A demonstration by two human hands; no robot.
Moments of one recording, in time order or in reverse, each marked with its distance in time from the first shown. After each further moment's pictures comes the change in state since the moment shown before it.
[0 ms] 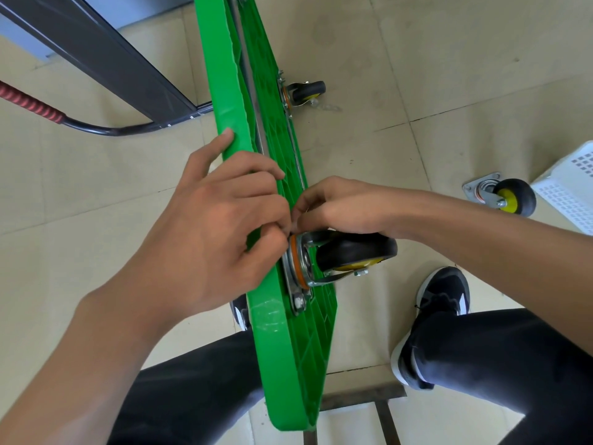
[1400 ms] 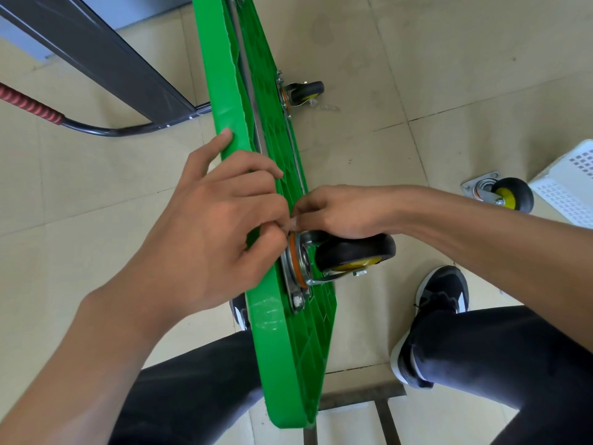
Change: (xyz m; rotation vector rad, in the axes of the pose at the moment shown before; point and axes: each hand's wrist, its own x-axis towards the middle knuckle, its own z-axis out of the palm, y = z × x) left_hand 0.000 0.000 0.001 0.012 -0.003 -0.004; right_hand -0.004 -0.005 0.000 -0.210 -0.108 -0.046
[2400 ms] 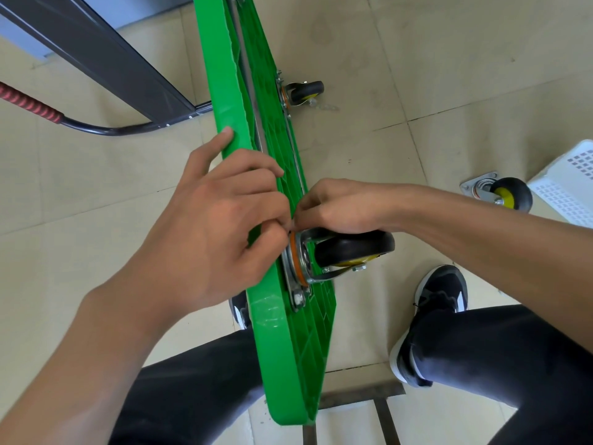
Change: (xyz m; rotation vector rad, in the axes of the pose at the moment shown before) left_hand -0.001 0.001 0.000 0.005 0.002 -0.001; right_hand 0.002 -0.001 -0.001 0.061 0.053 0.065
